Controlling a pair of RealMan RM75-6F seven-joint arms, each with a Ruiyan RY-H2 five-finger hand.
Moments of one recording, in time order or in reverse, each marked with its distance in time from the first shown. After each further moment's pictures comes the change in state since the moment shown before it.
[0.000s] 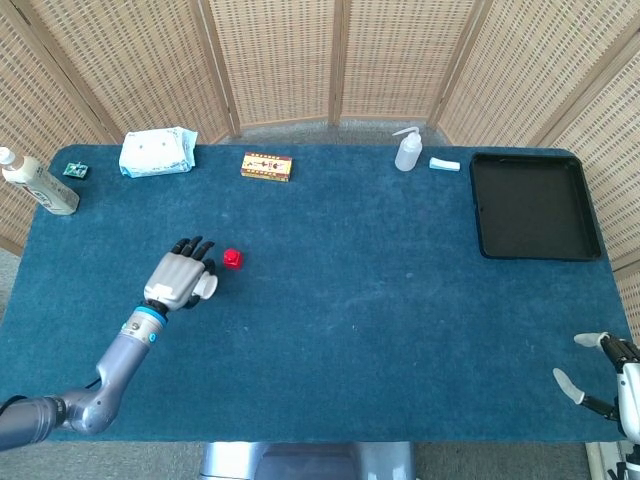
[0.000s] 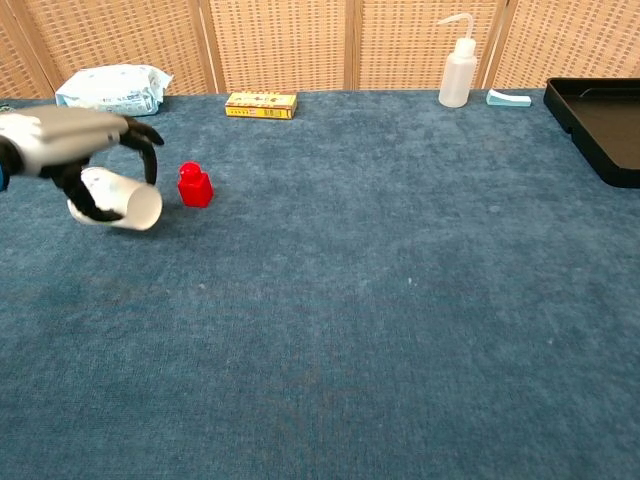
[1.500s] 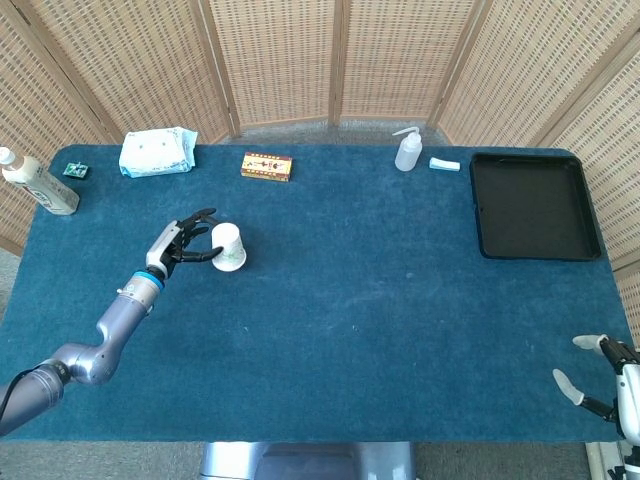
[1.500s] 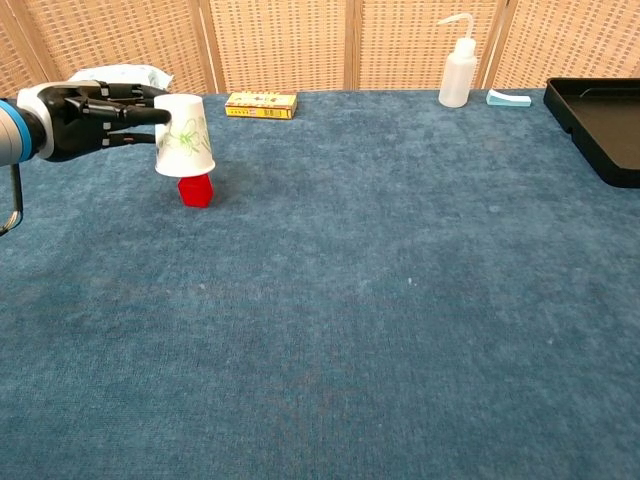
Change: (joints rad) left arm 0.075 -0.129 -0.324 0.400 0.276 -0.415 -1.582; right arm -0.009 0.013 -0.003 -0.031 0.018 -0.010 0.013
